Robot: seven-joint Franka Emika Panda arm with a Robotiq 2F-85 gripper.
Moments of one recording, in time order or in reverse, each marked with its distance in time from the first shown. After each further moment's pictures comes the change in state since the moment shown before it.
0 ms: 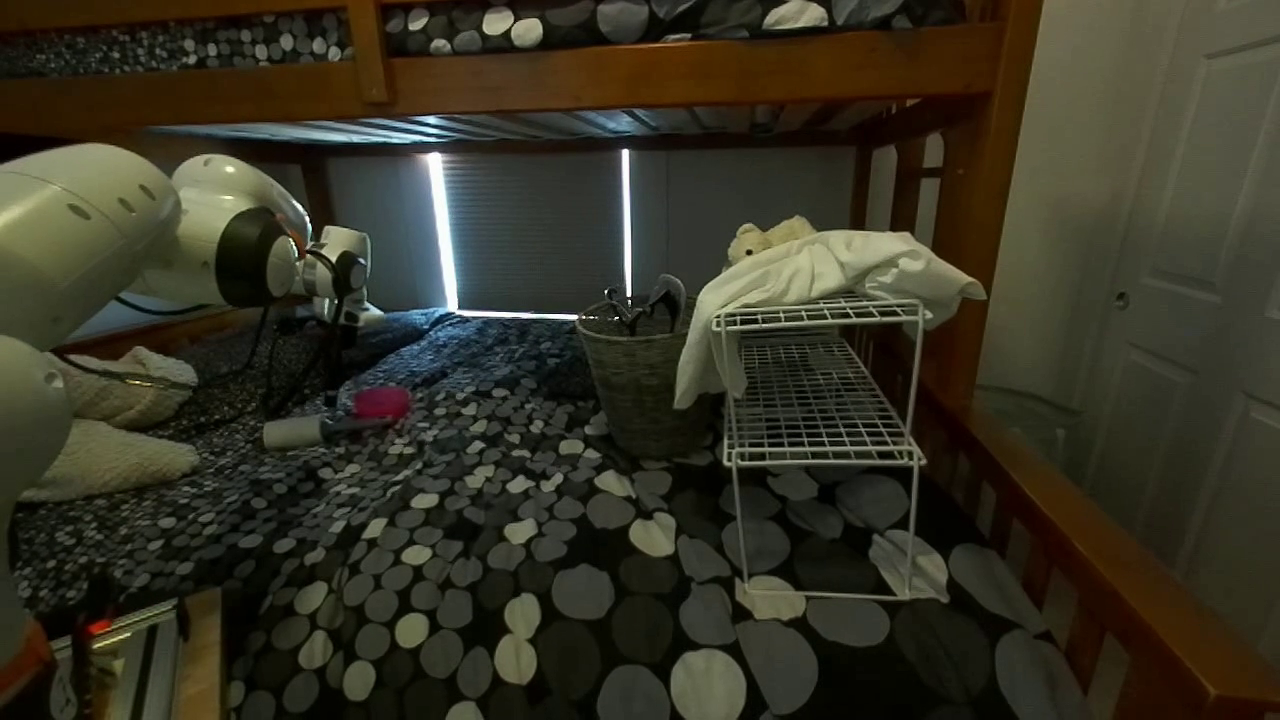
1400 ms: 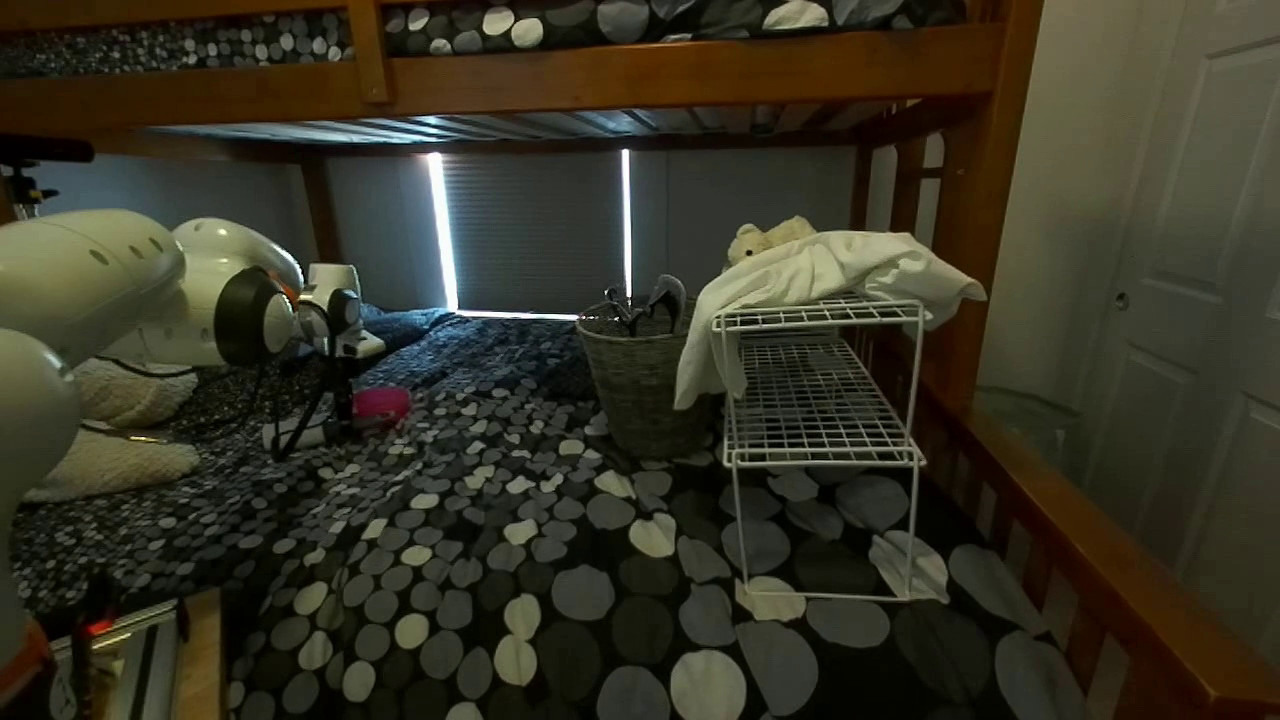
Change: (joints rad) arm 0.087 0.215 -0.088 0.227 -0.071 0.091 0.073
